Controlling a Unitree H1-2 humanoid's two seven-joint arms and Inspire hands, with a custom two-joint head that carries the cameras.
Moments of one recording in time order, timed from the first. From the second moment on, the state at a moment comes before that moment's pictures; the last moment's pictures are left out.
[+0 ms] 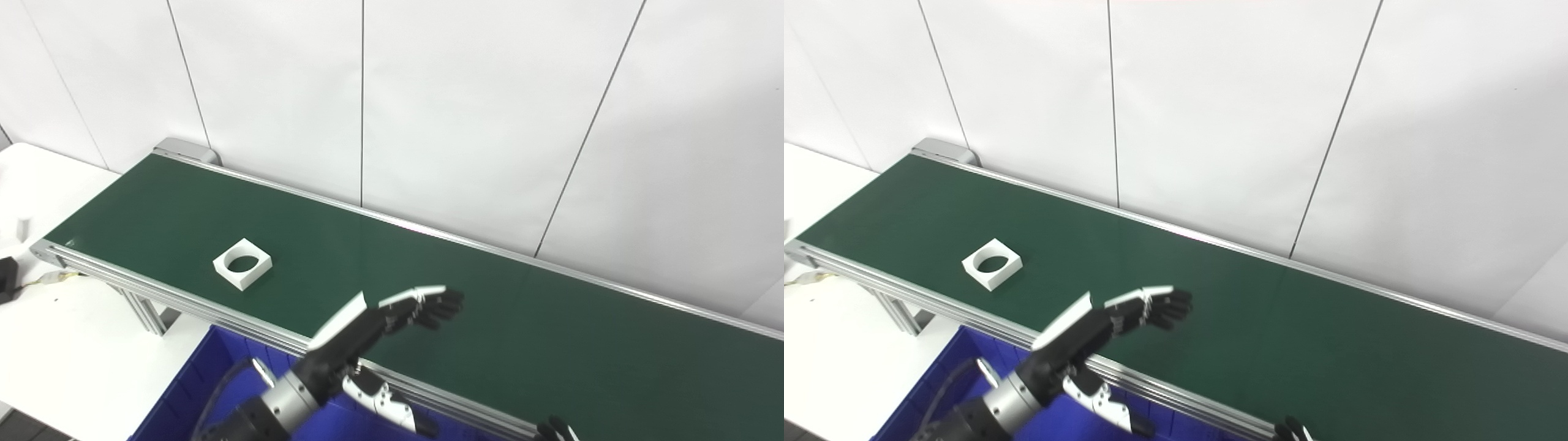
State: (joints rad) left arm 0.17 0.23 -0.07 -0.54 0.13 0.01 -0.28; right arm 0.26 -0.11 0.23 0.06 0.00 -0.32 0.18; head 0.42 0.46
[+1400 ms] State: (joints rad) left arm -0.14 0.70 -0.13 -0.19 0.64 0.01 -0.42; right arm 0.25 -0.10 0.23 0.06 -0.01 -0.32 0.19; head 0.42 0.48
